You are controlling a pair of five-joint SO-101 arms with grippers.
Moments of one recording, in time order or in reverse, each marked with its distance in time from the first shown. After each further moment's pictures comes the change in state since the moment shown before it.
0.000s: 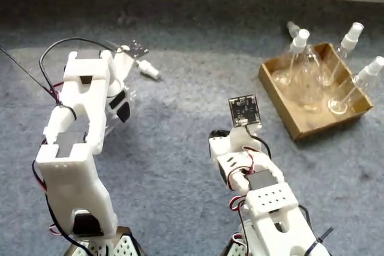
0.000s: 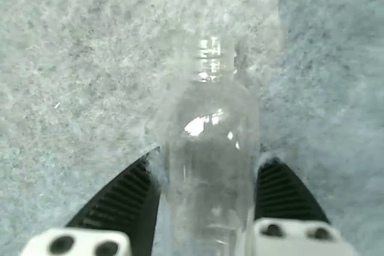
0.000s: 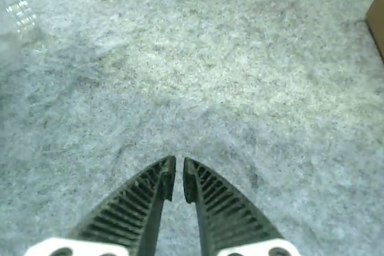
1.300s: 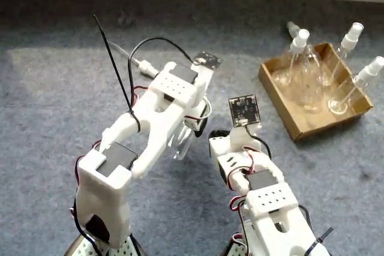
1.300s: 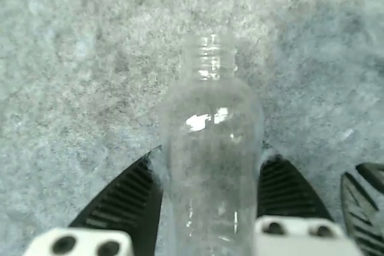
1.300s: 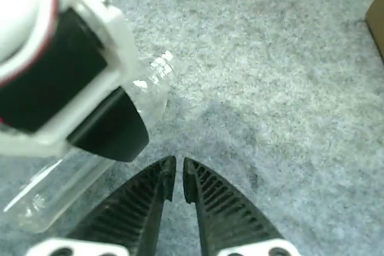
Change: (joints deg) left arm 31.8 -3.6 -0.1 2.5 44.9; right arm 0.0 0.0 0.0 0.0 0.0
